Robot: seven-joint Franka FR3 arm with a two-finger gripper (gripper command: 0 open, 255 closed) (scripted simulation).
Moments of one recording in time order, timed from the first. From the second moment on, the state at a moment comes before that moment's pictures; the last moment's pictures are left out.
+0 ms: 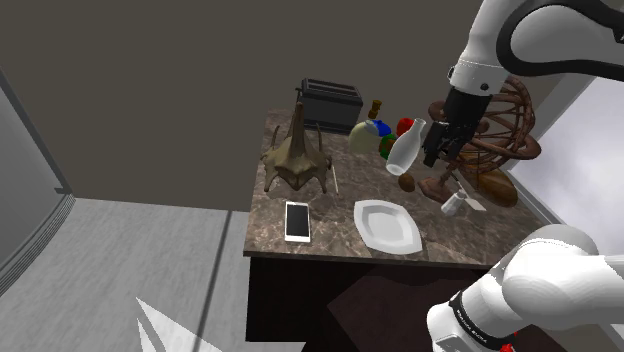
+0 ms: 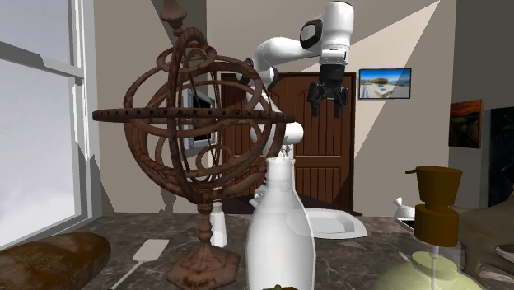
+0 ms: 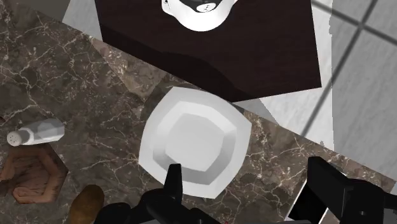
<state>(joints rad) -0.02 -0.78 -0.02 -2.44 -0.02 1.52 0.09</state>
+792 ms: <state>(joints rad) -0.08 -0.52 -0.19 -2.32 -0.13 1.69 -0.11</state>
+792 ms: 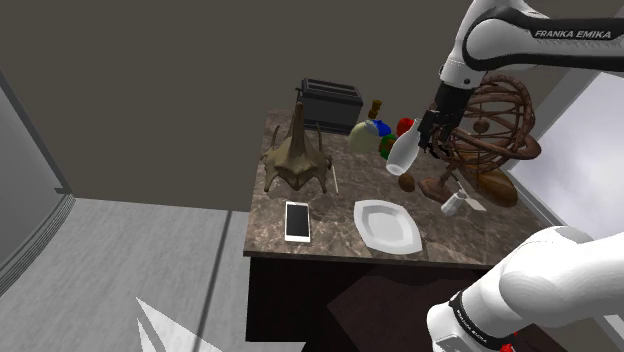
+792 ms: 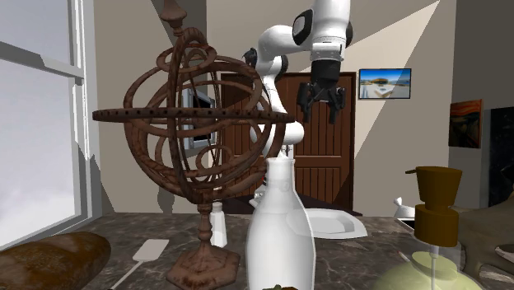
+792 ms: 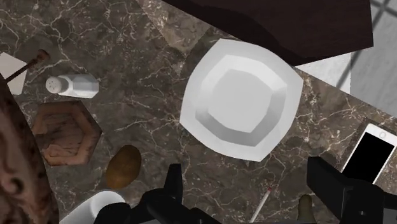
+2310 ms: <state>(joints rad) -0.23 0.29 -0.43 -1.56 0.07 2.06 -0.60</state>
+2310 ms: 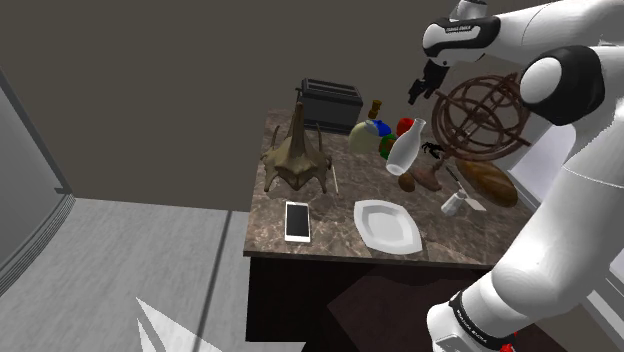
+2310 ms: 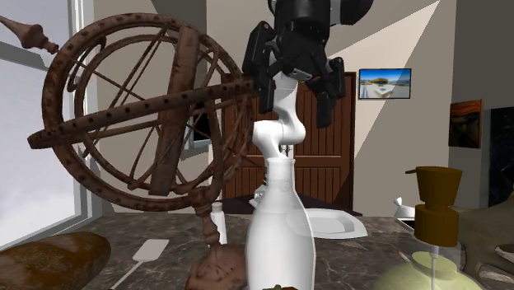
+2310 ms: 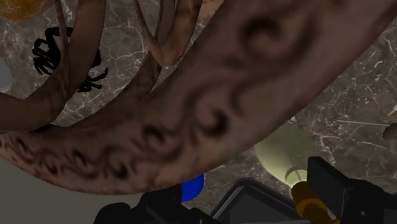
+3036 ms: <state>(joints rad) -0.29 0.36 -0.41 -1.51 0.12 2.01 -0.67</state>
